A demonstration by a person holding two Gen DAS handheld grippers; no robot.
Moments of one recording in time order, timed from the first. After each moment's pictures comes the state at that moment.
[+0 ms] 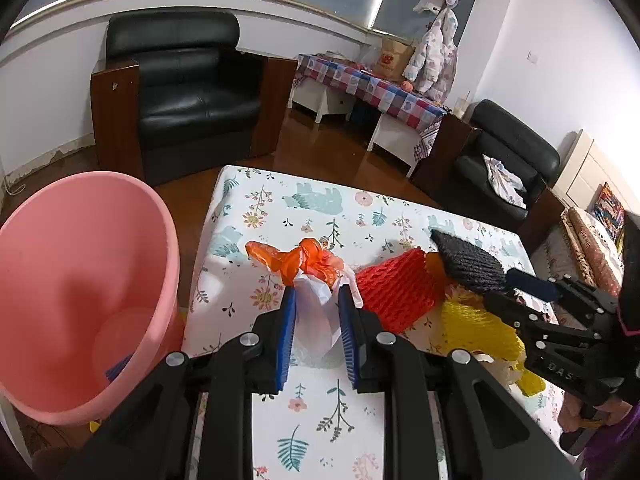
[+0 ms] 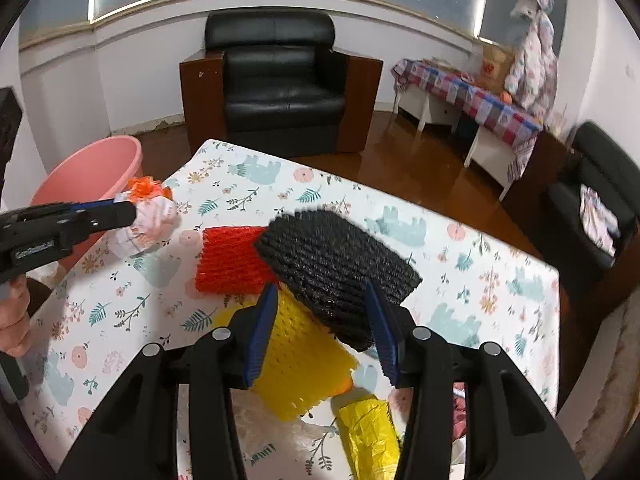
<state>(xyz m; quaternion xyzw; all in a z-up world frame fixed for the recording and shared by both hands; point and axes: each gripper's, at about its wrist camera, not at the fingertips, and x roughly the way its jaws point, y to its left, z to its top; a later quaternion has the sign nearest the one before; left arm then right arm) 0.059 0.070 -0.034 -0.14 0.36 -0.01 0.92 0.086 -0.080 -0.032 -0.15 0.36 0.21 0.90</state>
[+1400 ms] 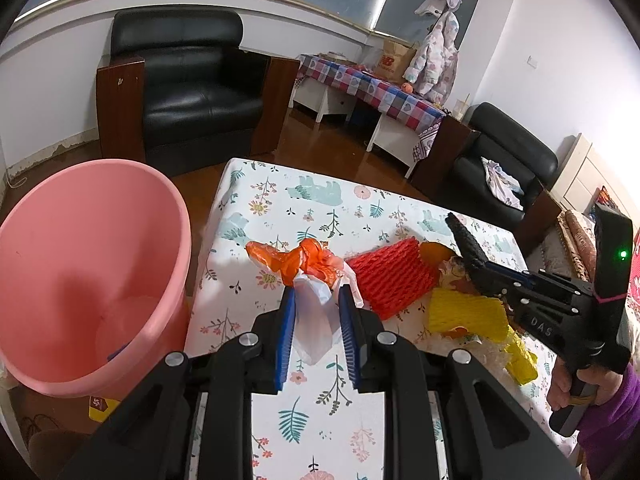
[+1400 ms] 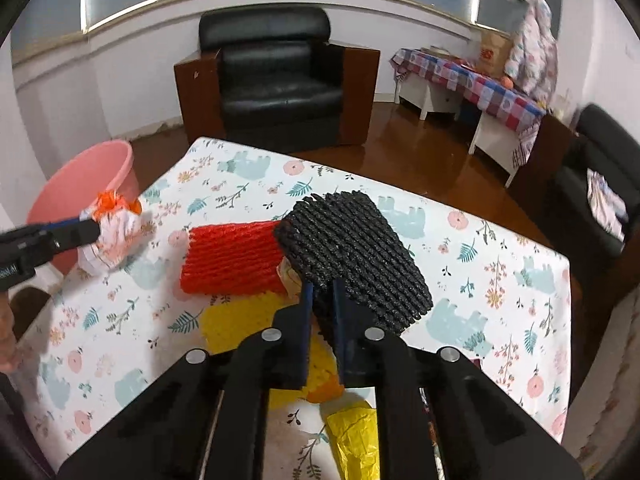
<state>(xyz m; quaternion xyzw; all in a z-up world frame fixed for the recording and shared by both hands) 0.039 0.074 -0.031 -0.15 0.36 -0.01 0.92 0.101 -0.094 -0.038 -0.12 0.37 0.22 0.89</state>
